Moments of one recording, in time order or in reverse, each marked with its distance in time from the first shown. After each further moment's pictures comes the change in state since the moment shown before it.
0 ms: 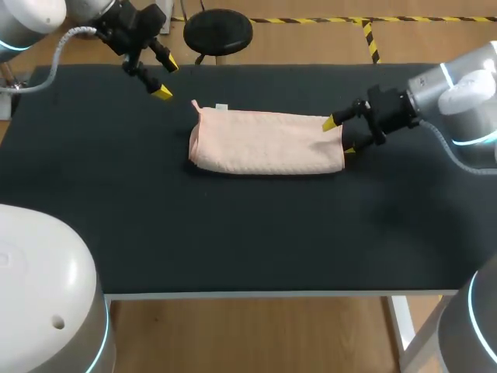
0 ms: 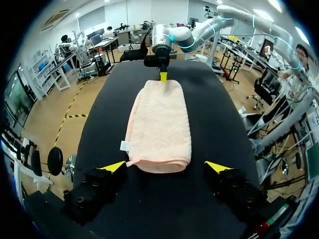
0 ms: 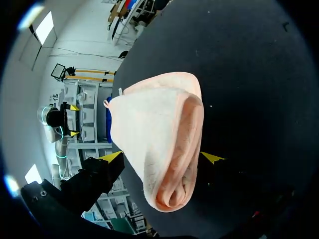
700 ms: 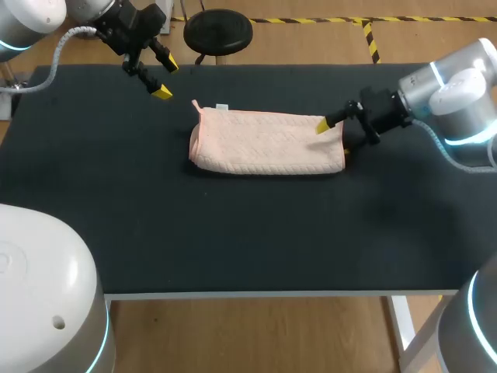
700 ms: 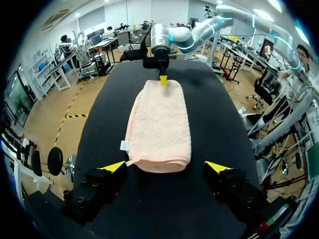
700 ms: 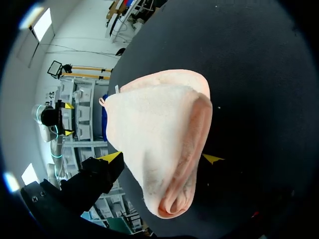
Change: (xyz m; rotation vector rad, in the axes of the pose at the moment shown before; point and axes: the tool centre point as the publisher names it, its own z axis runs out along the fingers) left arm 0.000 0.000 0.000 0.000 0.000 0.000; right arm -0.003 0.003 0.007 0.013 -0.053 -0.015
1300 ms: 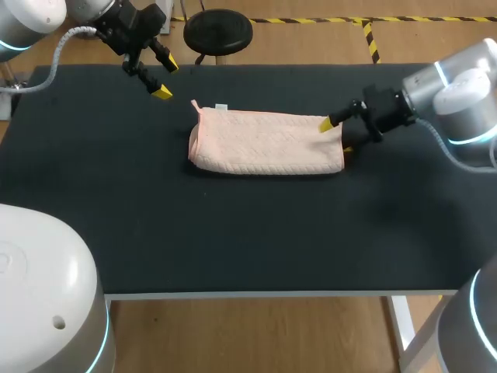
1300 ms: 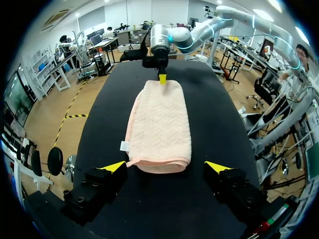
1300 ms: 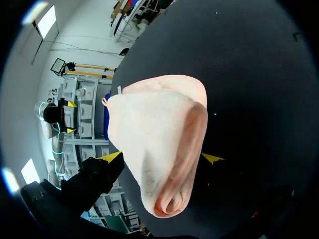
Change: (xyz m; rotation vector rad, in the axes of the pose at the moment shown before) left arm 0.000 0.000 0.000 0.000 0.000 0.000; right arm 0.003 0.003 0.002 0.001 0.039 -0.035
